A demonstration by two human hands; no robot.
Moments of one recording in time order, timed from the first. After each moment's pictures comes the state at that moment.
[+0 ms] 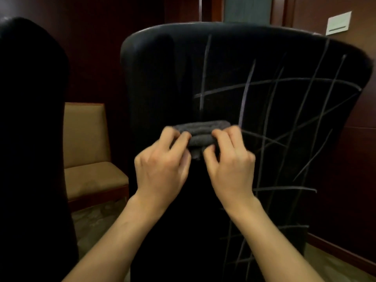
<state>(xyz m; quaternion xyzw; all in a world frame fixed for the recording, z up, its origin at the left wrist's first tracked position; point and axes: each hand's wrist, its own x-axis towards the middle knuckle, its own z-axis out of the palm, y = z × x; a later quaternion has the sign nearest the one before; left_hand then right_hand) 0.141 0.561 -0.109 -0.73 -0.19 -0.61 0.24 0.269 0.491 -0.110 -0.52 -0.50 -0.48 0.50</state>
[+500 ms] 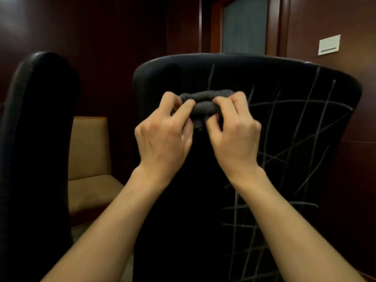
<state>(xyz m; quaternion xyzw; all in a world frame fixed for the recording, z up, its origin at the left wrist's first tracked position) 0.136 0.556 -0.029 -0.69 -0.16 -0.66 0.24 0.259 0.488 -0.026 -0.49 -0.48 -0.53 0.50</state>
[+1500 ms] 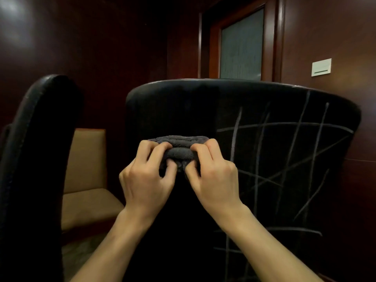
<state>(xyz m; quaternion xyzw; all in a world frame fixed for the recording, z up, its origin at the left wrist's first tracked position) 0.121 0.586 -0.068 -0.67 -0.20 -0.69 0.16 0.240 0.507 -0.057 -0.49 -0.56 -0.49 0.45</state>
